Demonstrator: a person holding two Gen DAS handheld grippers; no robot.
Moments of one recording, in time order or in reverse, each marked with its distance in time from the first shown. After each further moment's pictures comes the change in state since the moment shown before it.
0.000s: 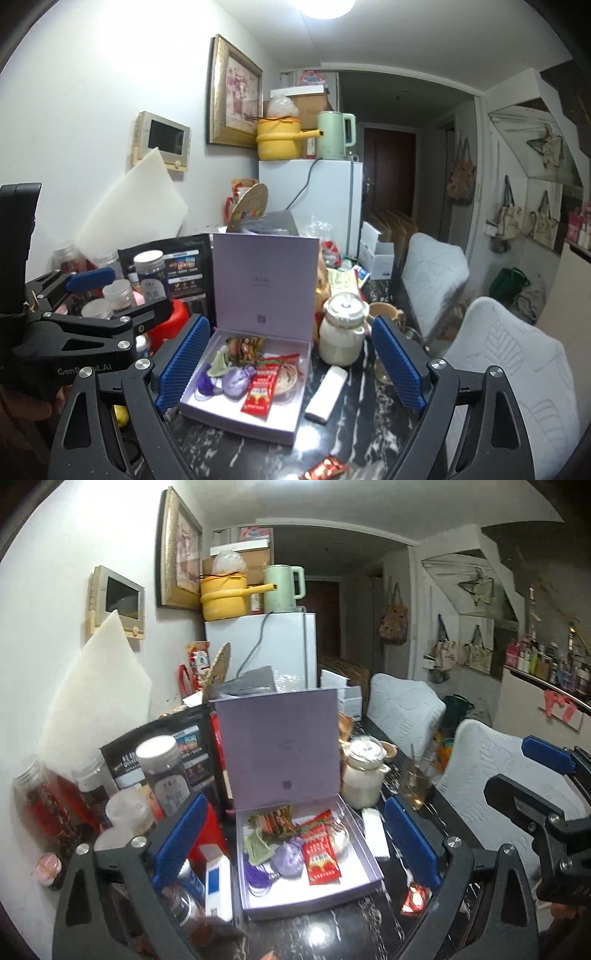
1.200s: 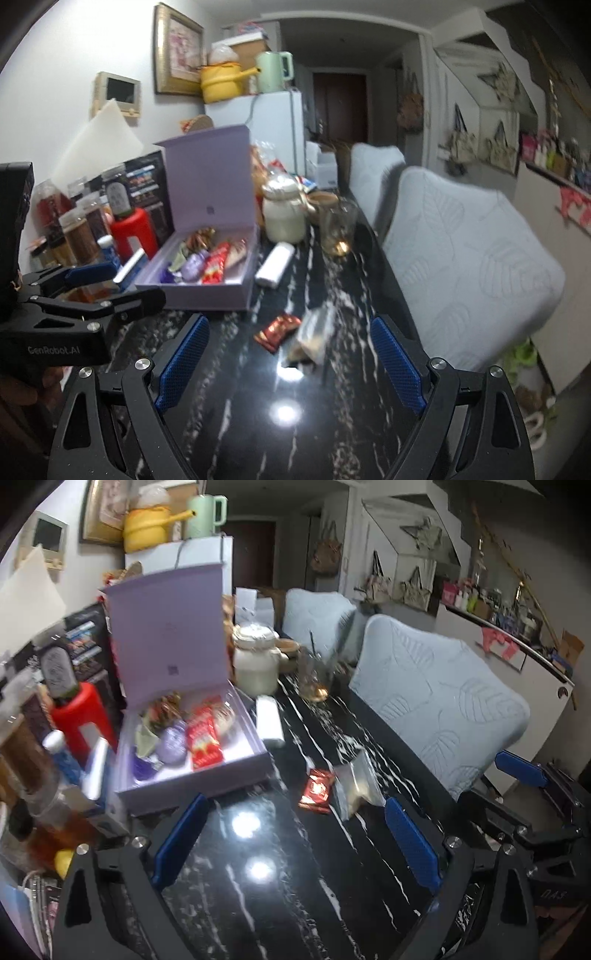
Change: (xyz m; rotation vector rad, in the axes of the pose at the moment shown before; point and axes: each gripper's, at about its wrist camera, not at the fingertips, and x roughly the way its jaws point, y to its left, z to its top) left arm 0.006 -0.101 -0.125 0.042 0.263 -0.268; right arm -0.072 -0.053 -0.155 0.155 0.211 -0.135
